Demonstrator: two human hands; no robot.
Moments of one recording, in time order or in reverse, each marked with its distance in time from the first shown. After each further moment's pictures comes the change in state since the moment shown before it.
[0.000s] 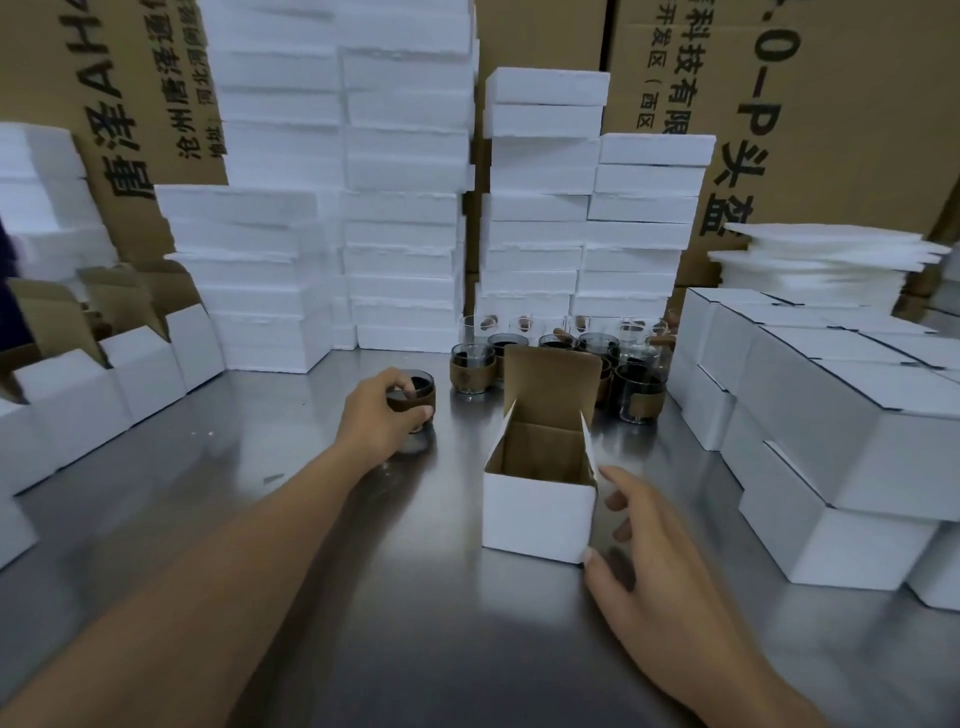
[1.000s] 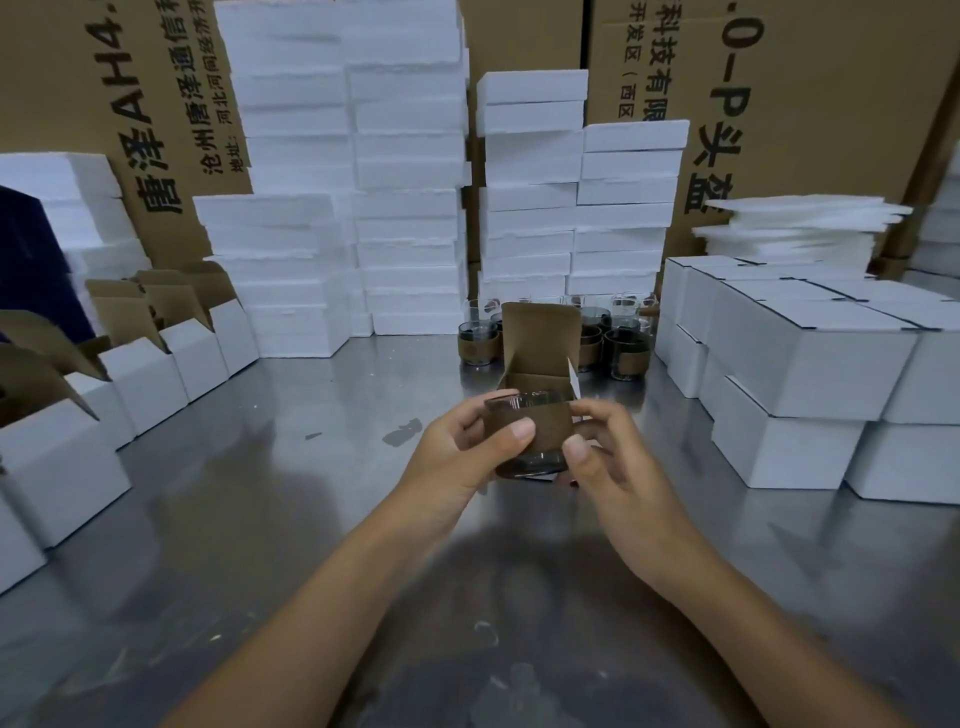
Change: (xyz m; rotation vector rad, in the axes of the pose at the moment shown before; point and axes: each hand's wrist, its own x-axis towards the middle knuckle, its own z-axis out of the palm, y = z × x) left_hand -0.168 0.093 -0.018 -0.782 -0.383 -0.090; right_hand -0.017 -0.040 -0.005 0.740 0.051 -0.057
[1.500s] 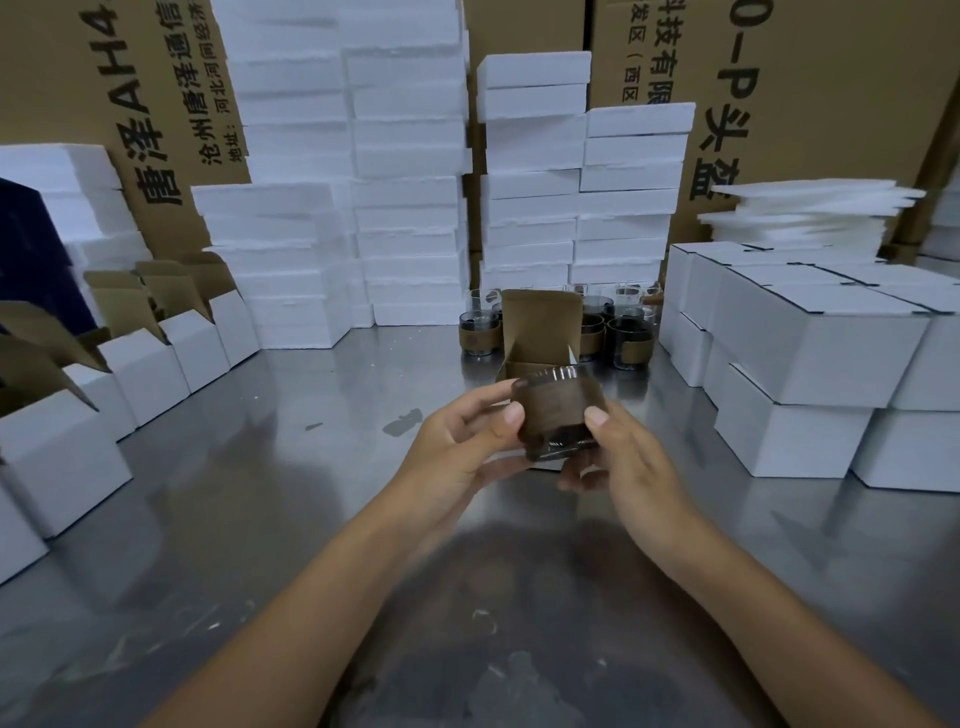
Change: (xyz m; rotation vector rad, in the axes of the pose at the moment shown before) left_hand -0.003 0.000 0.001 -0.112 -0.077 -0.028; right_hand 0.010 0.008 0.001 0.147 0.030 0.148
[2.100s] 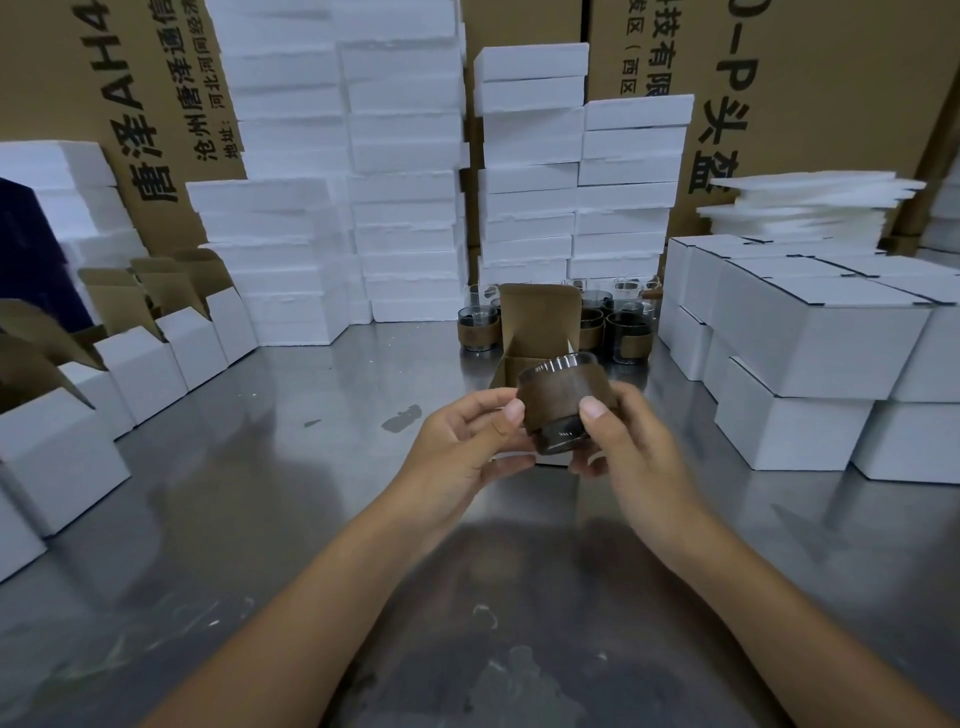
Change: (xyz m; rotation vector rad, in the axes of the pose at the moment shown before) left_hand 0.002 -0.004 0.000 0.079 0.026 -0.030; right_hand -0.004 -0.005 -0.001 0.002 0.078 -0.062
